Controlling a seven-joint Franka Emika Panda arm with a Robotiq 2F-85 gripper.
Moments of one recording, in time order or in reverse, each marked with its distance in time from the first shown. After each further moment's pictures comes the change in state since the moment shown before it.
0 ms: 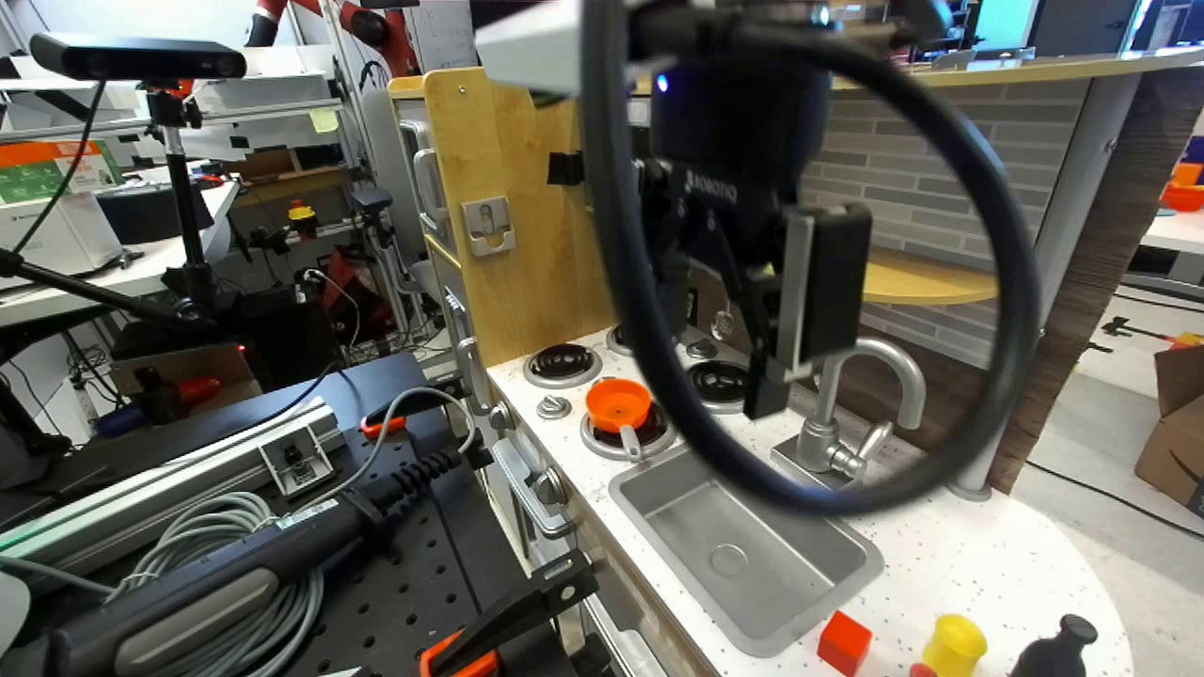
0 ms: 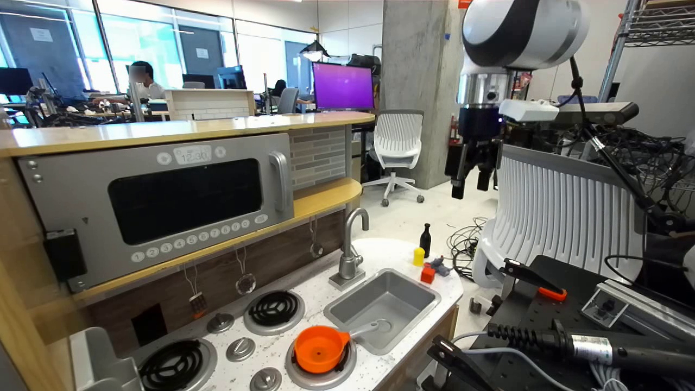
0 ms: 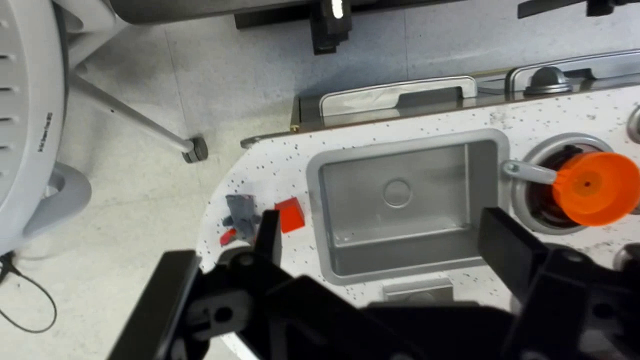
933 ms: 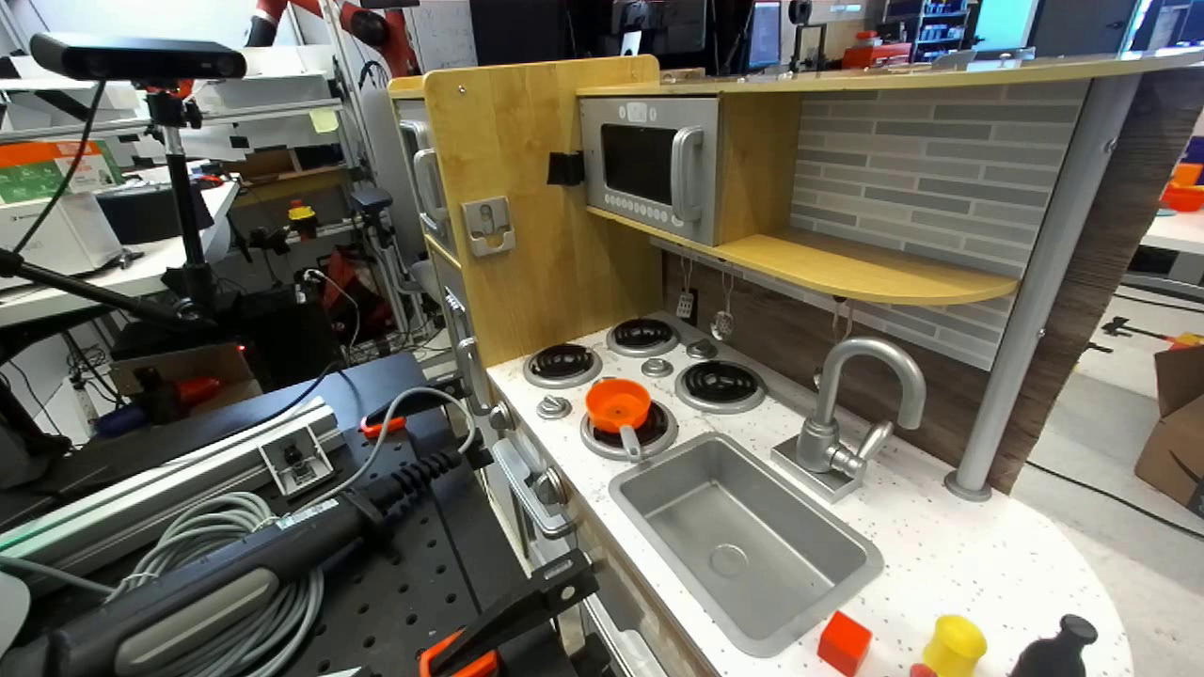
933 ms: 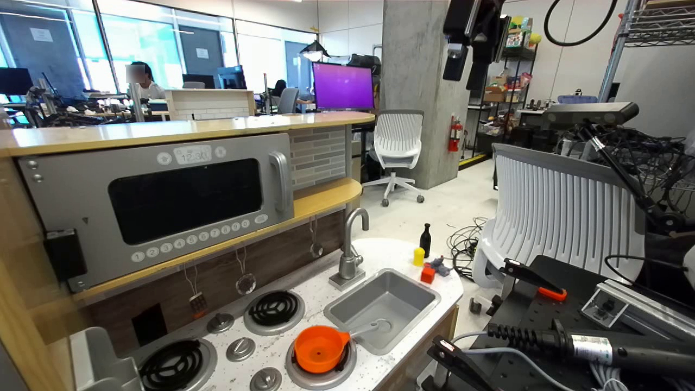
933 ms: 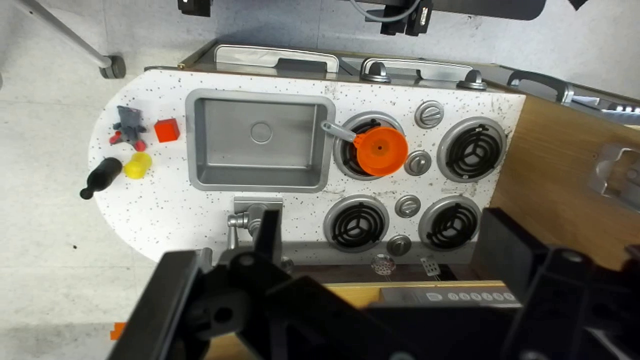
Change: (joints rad) arm 0.165 -0.533 0.075 -0.037 0.072 -0.355 -0.001
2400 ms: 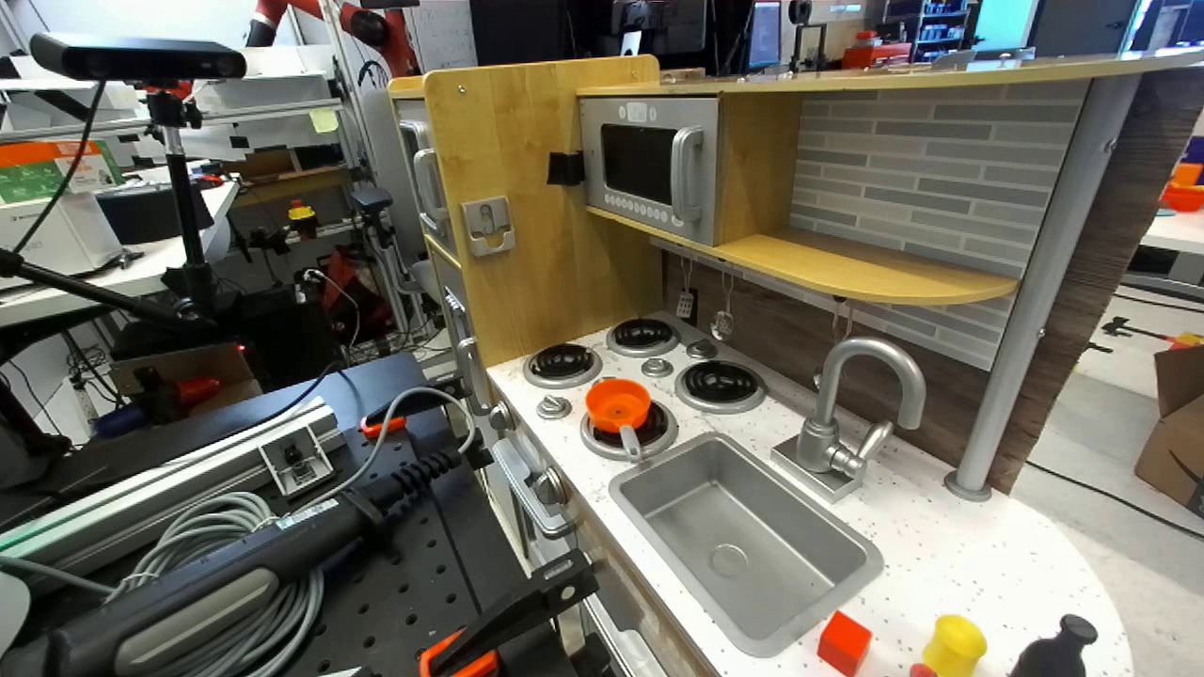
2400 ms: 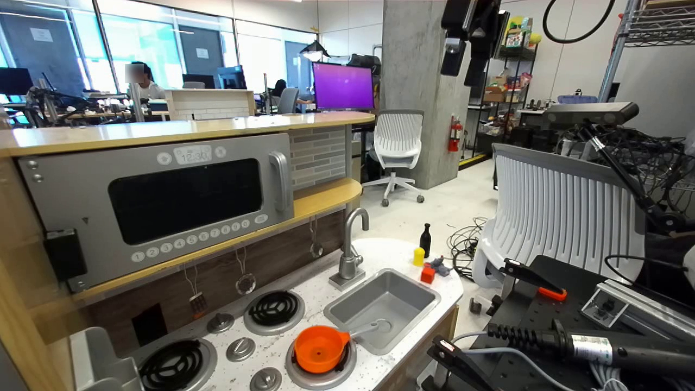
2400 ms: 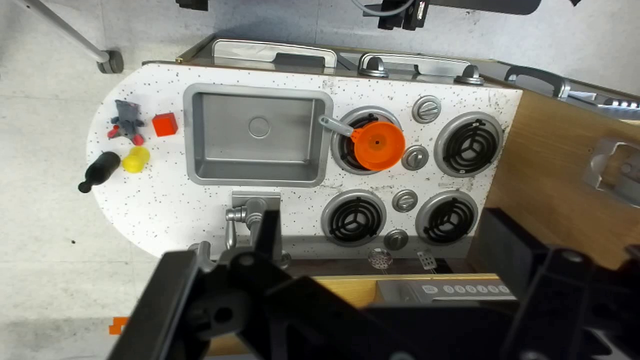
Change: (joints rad) arm 0.005 -0.003 -0.001 0.011 0.004 -0.003 0.000
